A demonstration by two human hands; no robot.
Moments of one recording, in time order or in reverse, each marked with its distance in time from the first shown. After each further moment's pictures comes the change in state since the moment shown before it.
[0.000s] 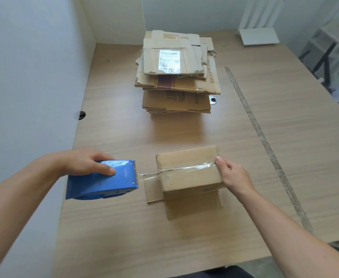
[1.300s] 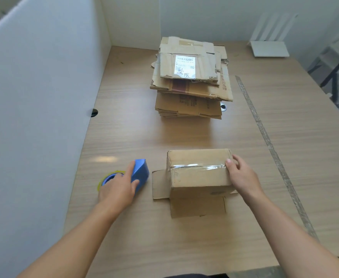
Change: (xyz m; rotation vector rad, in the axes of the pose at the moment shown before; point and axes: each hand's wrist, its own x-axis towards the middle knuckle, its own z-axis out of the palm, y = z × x) left_hand 0.057 -0.007 0.135 0.204 0.627 -0.251; right_hand -0.002 -0.022 0.002 0.079 0.064 0.029
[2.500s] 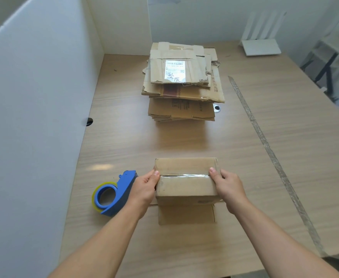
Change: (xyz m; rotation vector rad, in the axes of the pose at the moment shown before) left_hand -0.004 0.076 0.004 -1.316 -0.175 -0.044; right_hand -0.009 0.013 0.029 0.215 -0.035 0.084
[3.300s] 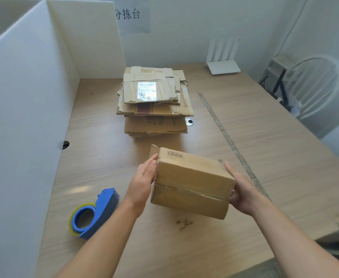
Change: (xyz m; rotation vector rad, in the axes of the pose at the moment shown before) left_hand -0.008 0.060 0.046 -0.086 -0.208 0.268; right_hand -0.001 -0.002 -0.100 0.592 -0.220 0.259
